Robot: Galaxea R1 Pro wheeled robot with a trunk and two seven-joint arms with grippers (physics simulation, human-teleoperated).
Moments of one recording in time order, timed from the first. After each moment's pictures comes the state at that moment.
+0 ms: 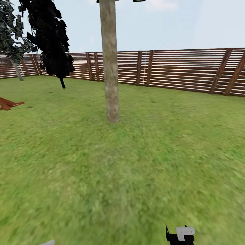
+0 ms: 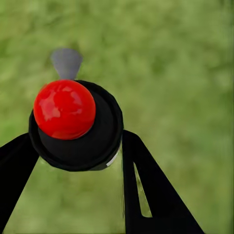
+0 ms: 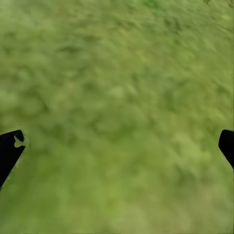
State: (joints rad) left arm -0.35 0.17 0.08 -0.05 0.21 -0.43 0.08; right arm -0.33 0.02 -0.47 -0.22 0.63 -0.59 -0.22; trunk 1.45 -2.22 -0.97
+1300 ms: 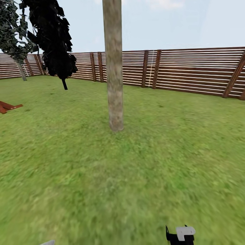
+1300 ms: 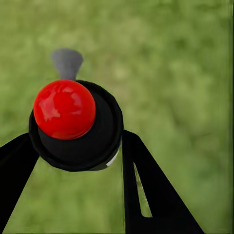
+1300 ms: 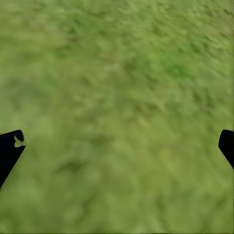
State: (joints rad) left arm -0.35 0.17 0.08 -0.05 0.21 -0.43 0.08; right arm -0.33 0.02 -0.47 -0.22 0.63 -0.59 -0.22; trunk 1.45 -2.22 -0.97
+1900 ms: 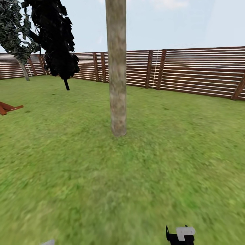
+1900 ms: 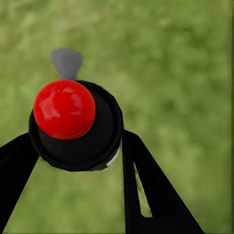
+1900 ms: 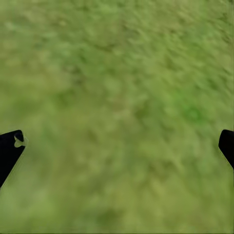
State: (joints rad) left arm -0.35 0.17 0.08 -0.05 0.21 -0.43 0.07; right arm -0.33 0.02 -0.47 -0.22 0.62 -0.59 -0.22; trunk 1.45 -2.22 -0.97
